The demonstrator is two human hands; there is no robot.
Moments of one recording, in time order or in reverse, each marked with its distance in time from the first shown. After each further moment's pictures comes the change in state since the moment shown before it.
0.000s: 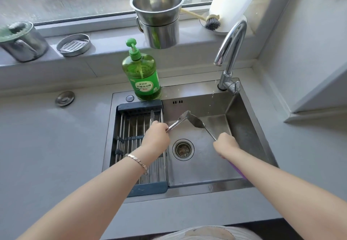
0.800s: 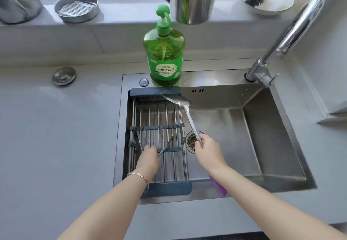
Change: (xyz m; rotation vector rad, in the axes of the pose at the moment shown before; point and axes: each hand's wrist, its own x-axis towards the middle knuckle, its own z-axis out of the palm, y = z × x) left_hand 0.013 -0.153 0.083 -0.062 -0.282 -0.238; right_hand -0.042 -0.087 0.101 0.230 0.017 -0.316
